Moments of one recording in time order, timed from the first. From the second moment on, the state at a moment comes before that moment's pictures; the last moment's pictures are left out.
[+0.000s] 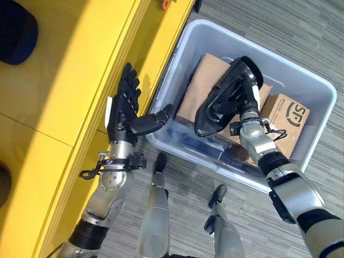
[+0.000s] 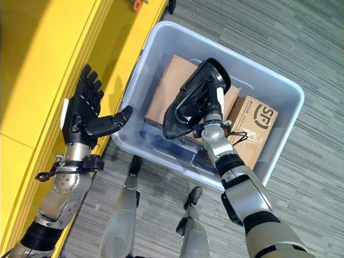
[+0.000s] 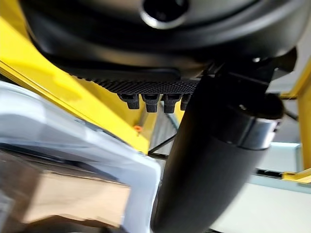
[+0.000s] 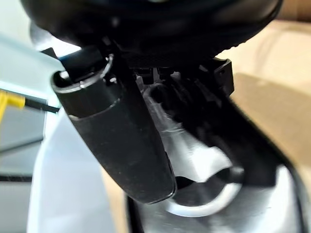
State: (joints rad) left arm -0.18 0.49 -0.20 -0.24 -0.46 -0.11 0.36; right arm -1.00 -0.37 0.42 0.96 0.26 -0.01 -0.36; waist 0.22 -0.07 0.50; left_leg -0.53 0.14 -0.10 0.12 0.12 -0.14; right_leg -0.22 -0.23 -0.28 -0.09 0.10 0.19
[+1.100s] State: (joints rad) left arm -0.14 0.49 -0.18 -0.25 -0.42 -0.13 0.31; right arm -1.10 -0.68 0.92 0.94 -0.87 0.04 -0.16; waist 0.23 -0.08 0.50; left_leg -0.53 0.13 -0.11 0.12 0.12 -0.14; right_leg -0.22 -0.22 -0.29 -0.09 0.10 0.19
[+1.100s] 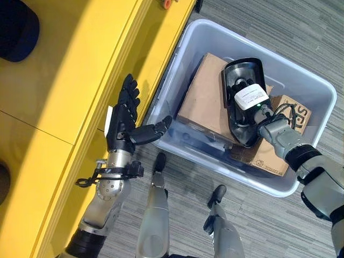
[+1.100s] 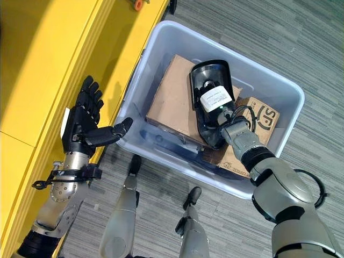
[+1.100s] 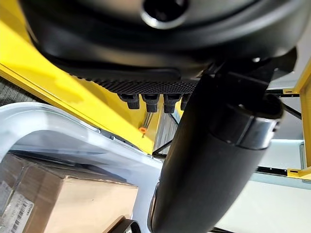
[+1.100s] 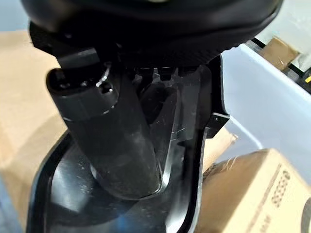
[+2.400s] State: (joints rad) left arm -0.03 0.48 -0.12 -0.35 -0.43 -0.14 0.28; right arm -1.14 -0.84 1.08 0.46 -0.83 -0.13 0.05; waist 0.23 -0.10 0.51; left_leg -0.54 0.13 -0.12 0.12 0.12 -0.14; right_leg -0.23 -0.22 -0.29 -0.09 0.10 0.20
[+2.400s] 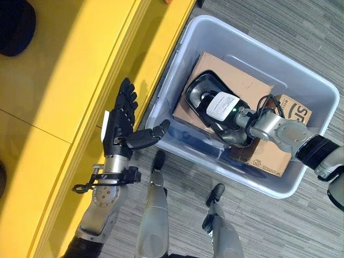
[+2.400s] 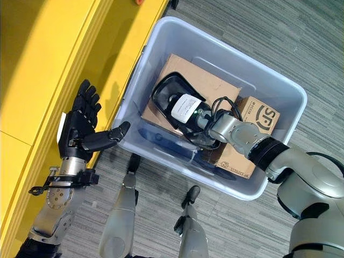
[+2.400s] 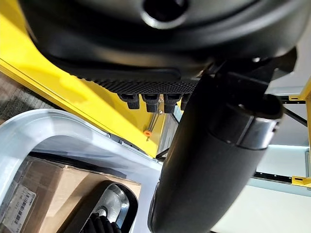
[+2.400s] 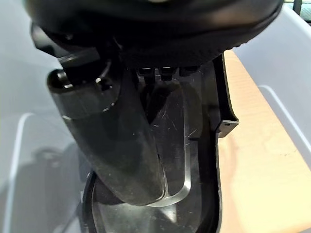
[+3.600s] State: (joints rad) left arm 0.03 0.49 0.11 -0.46 -0.51 -0.20 0.32; right arm -0.16 -1.29 -0.06 -0.28 -0.60 -0.12 -0.09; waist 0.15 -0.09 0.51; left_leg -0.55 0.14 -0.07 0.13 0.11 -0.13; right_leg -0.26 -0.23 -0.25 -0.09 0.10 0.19
